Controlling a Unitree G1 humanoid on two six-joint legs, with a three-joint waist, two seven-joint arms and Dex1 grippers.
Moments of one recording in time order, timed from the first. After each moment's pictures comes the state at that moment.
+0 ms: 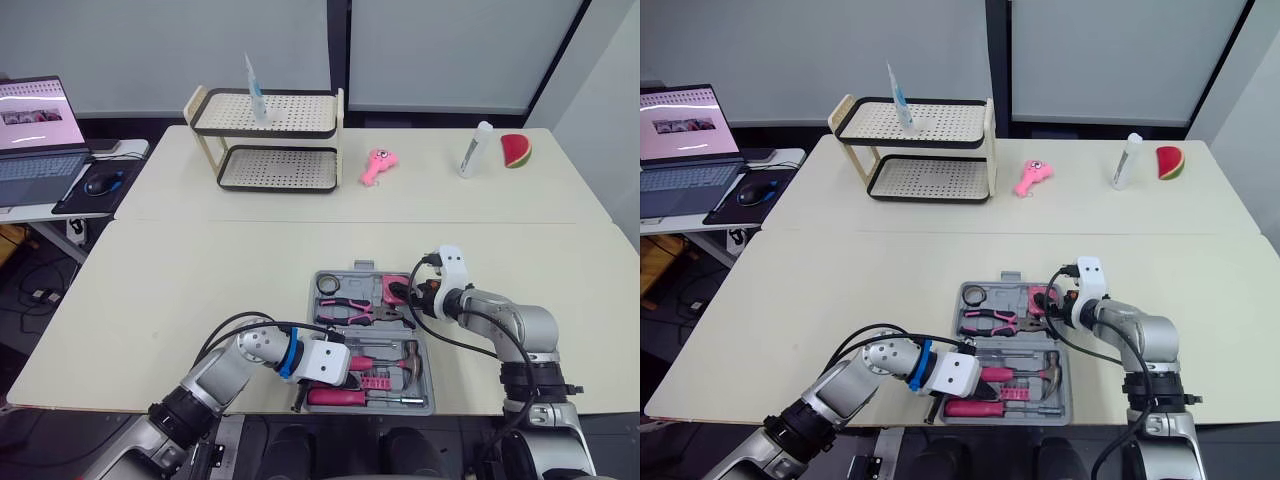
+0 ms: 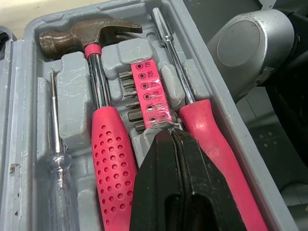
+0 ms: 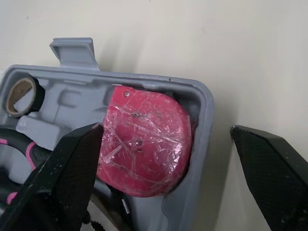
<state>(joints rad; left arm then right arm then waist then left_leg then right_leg) -0.31 0.56 -0.58 0.03 0.08 -0.04 -1.21 -0.42 -0.21 -0.13 0.01 0.37 1.11 0.35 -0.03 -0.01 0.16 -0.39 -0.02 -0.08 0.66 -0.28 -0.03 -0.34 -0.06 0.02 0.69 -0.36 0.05</state>
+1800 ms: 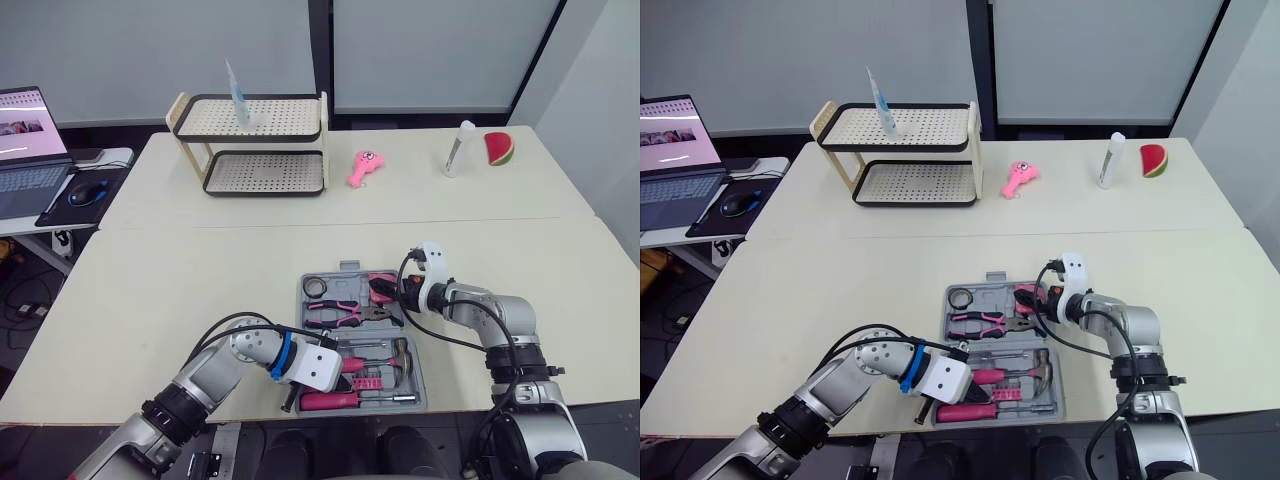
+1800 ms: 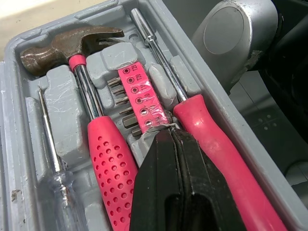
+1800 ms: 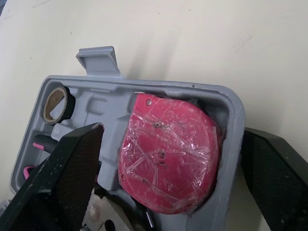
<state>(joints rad) -0.31 0.60 -0.58 0.08 0.08 -0.16 -1.25 -0.51 -0.20 -0.08 0.21 0.38 0.99 0.48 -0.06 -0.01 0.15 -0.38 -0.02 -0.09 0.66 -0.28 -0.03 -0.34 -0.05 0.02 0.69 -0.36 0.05</state>
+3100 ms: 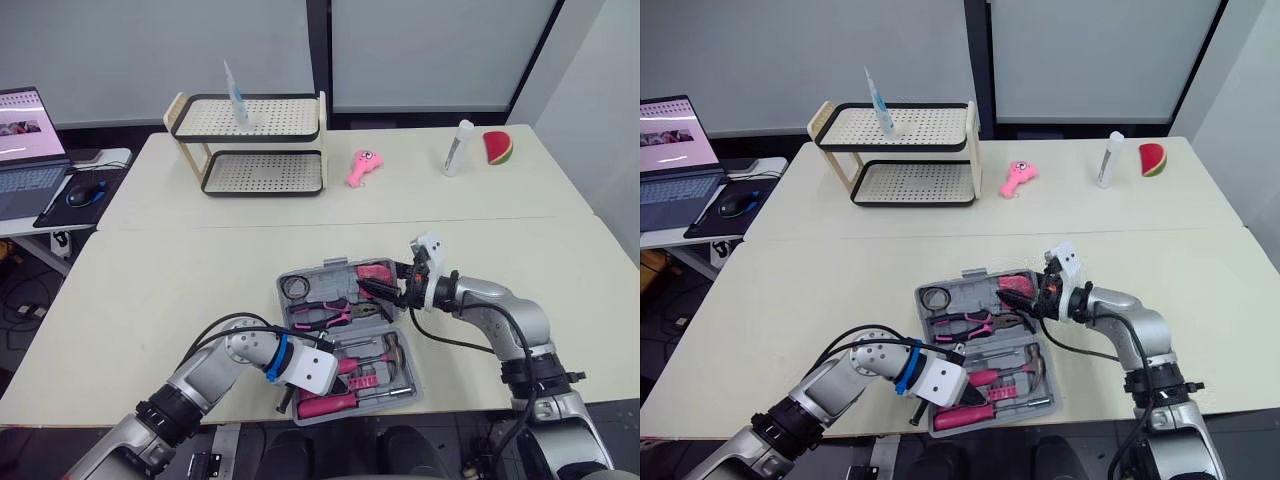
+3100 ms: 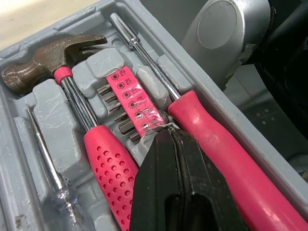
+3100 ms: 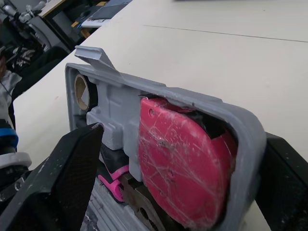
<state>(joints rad) -0.31 0.62 -0.58 0.07 0.08 -0.18 -1.25 -0.43 -0.35 0.10 0.00 0.41 0.72 0.83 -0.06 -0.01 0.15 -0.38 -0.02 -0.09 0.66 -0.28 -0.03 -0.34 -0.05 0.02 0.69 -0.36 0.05</state>
